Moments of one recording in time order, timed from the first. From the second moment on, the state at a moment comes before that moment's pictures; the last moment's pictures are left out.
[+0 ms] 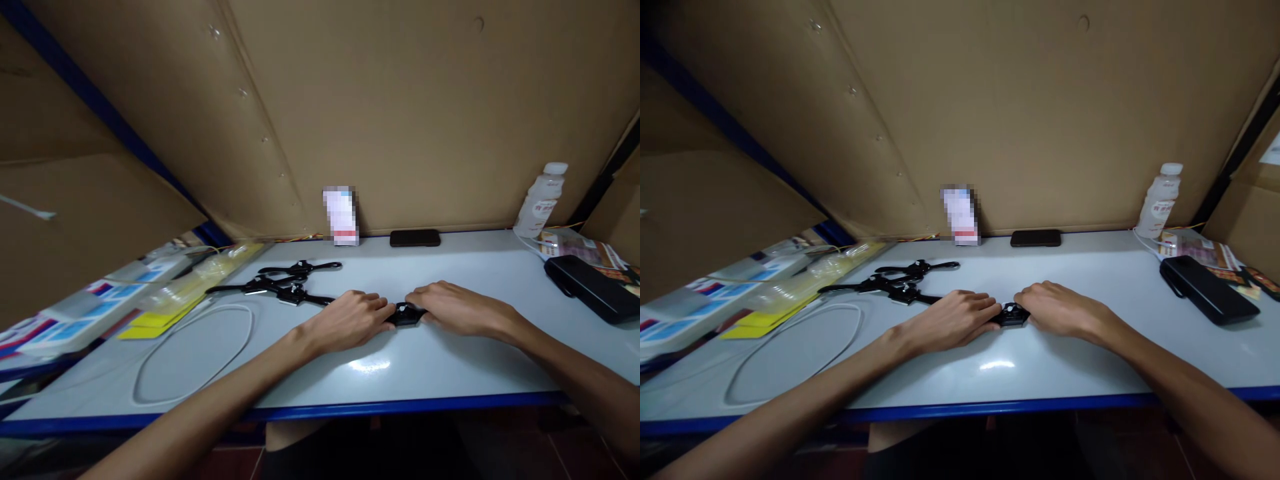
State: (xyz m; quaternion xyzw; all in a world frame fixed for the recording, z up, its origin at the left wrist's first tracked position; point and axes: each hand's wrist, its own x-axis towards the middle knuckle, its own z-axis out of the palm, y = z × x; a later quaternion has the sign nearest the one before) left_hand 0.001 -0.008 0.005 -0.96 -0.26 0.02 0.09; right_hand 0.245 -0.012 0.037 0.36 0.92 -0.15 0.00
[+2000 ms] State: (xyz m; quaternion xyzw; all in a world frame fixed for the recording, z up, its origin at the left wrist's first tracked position) left_hand -0.013 0.000 0.017 -0.96 -0.29 0.01 0.00; right_hand 0.245 -0.009 0.035 0.37 0.92 -0.10 -0.05
